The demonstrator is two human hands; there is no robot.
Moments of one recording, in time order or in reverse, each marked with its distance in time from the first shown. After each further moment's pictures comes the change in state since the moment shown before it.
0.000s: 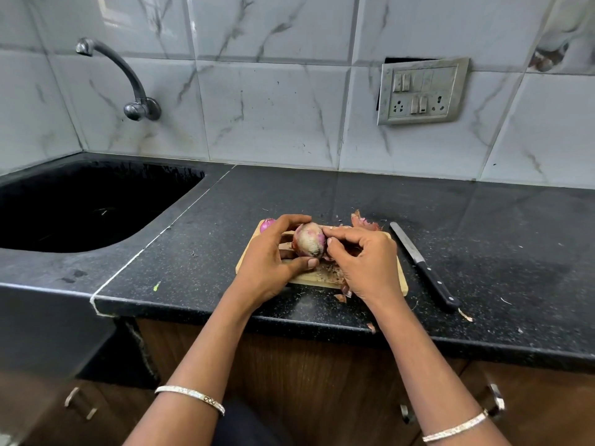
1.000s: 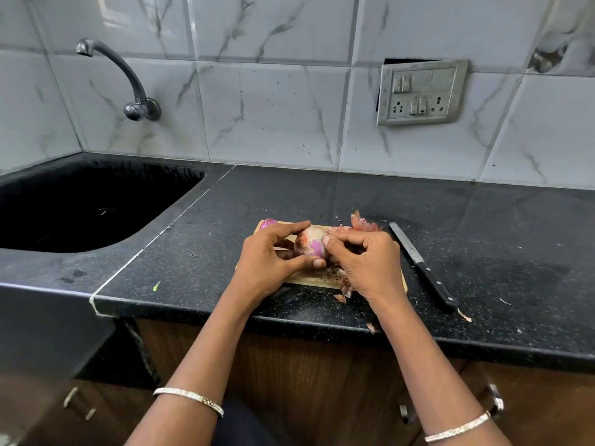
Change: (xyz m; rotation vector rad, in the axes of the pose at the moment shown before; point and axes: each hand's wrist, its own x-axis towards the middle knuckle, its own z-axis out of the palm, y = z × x) left_hand 0.000 0.001 -0.002 0.075 0.095 -0.014; right_hand 0.000 -0.002 -0.006 0.056 -0.037 0.157
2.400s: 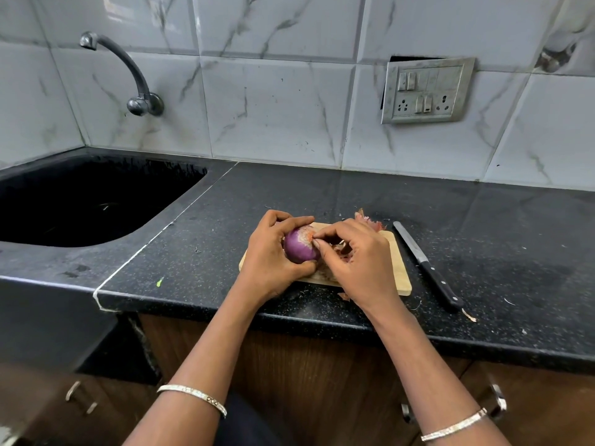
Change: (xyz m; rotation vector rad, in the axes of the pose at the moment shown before) left_hand 0.000 -0.004 0.000 0.195 0.061 0.162; right_hand -0.005 -0.008 0.012 -0.251 0.008 -0.433
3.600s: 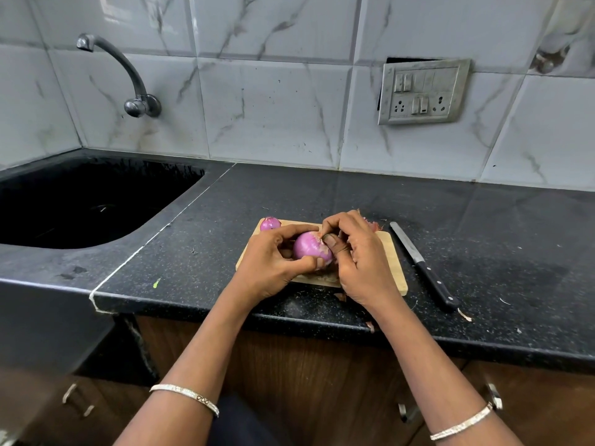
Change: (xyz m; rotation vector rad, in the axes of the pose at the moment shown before) left_hand -0.001 0.006 0.000 -0.369 -0.161 -0.181; right_hand 0.001 0.003 -0.007 0.202 -0.097 0.068
